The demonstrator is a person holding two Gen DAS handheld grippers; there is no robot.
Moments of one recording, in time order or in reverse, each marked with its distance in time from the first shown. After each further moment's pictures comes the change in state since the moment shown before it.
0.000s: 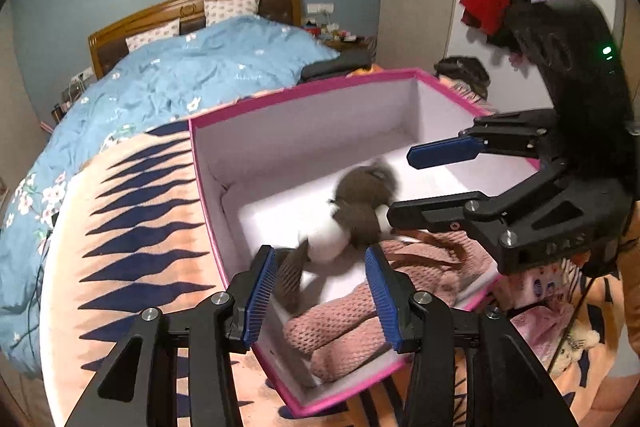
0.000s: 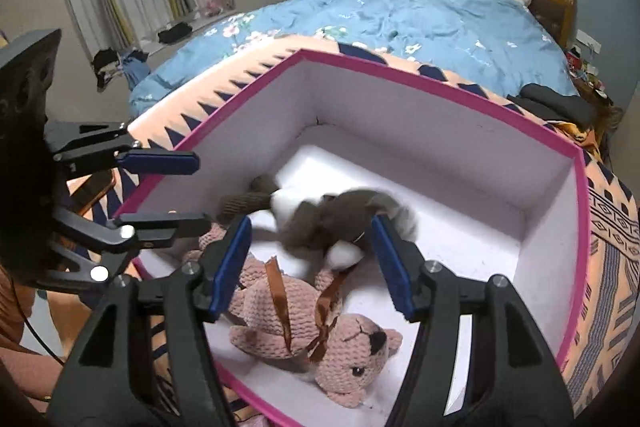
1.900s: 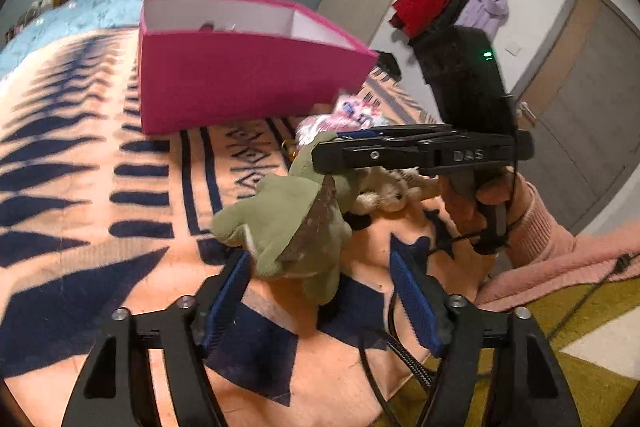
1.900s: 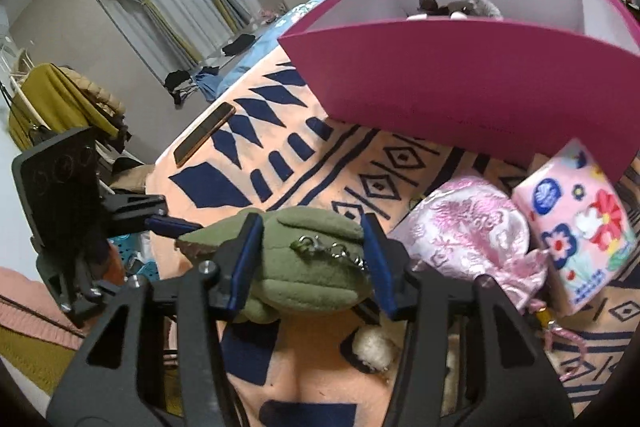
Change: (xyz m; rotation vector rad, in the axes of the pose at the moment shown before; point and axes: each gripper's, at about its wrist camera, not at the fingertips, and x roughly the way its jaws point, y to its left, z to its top) left arm -0.092 -0.077 -0.178 -0.163 0.056 -0.377; right arm -0.050 0.073 -0.161 0.171 0.016 0.345
